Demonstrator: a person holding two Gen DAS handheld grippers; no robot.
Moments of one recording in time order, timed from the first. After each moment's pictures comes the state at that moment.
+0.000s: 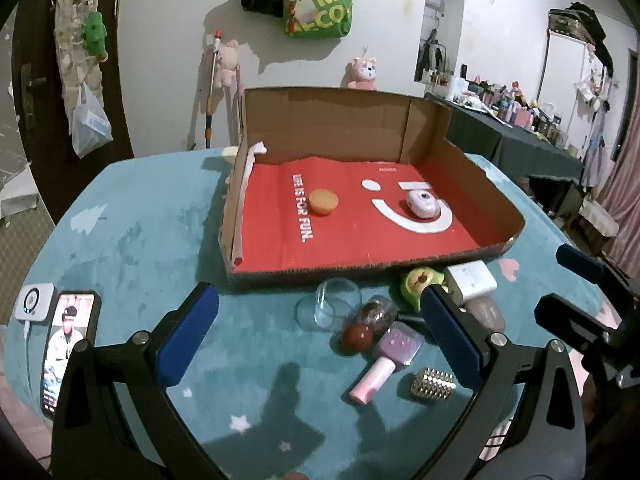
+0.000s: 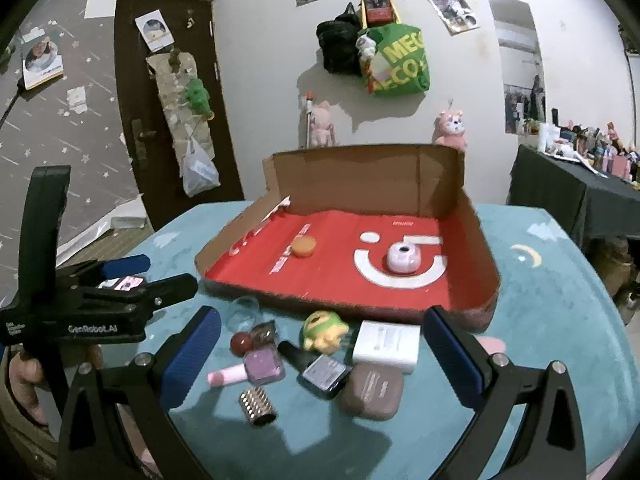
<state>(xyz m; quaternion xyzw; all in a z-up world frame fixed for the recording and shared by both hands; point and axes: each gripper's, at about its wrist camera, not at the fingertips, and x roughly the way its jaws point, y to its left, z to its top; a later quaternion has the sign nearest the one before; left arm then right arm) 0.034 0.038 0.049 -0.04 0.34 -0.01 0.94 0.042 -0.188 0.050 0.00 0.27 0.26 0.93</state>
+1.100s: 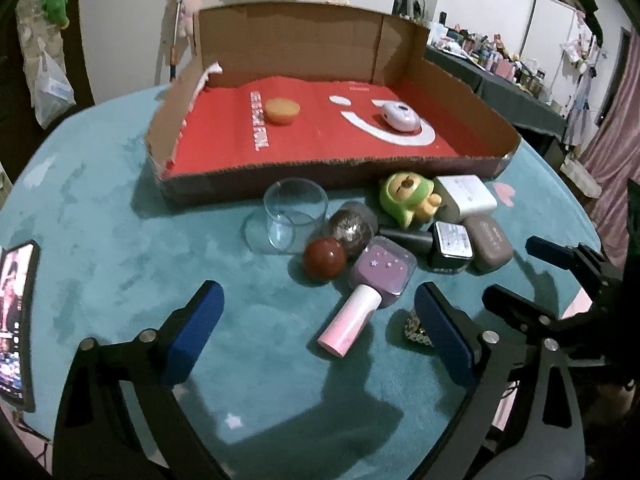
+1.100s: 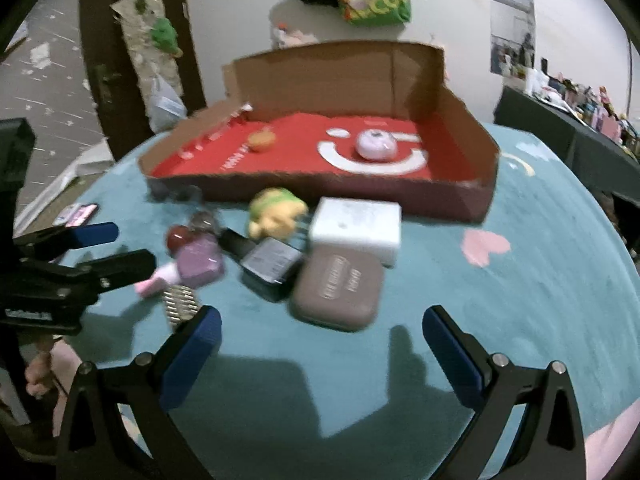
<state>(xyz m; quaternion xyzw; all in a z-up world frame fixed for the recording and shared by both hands) 0.044 0.015 -0.017 -0.03 0.42 -0.06 0.90 0.052 -0.195 -0.030 -0.04 0.38 0.20 0.90</state>
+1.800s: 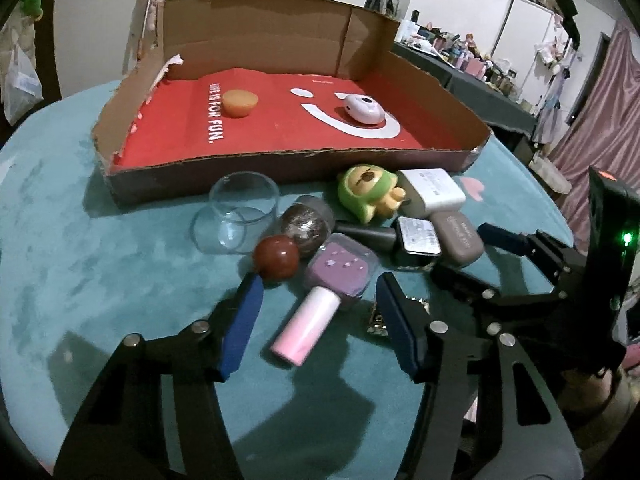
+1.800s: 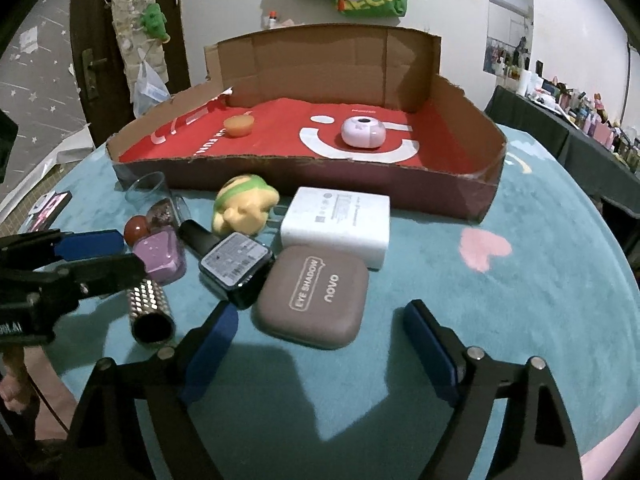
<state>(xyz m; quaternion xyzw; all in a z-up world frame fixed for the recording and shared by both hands) 0.049 0.006 -0.024 -0.05 0.42 -0.12 0.90 0.067 -0.191 -0.044 -0.06 0.38 0.18 0.90</state>
